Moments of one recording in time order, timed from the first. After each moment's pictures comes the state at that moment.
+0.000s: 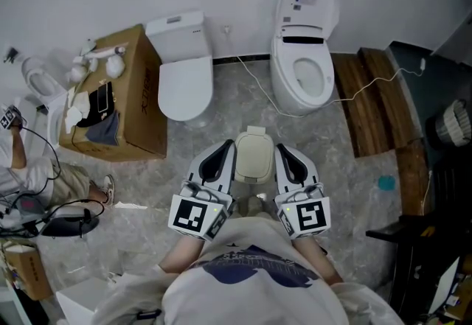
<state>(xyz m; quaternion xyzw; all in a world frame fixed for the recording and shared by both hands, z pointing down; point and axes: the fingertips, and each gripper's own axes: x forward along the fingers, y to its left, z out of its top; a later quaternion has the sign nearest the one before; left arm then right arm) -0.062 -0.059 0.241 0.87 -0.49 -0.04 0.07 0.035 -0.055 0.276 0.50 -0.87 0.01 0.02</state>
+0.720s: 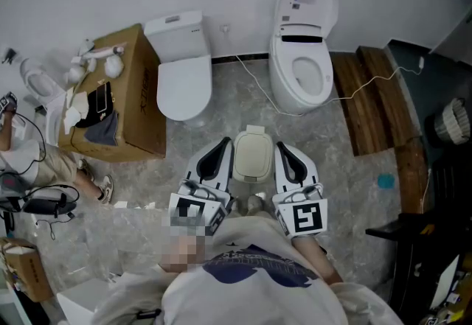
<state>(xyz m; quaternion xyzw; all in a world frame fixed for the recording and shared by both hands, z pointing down) -0.071 -0.063 0.240 0.86 -0.50 -0.05 0.07 0.031 -0.055 0.268 0.51 -0.86 -0.02 0.03</state>
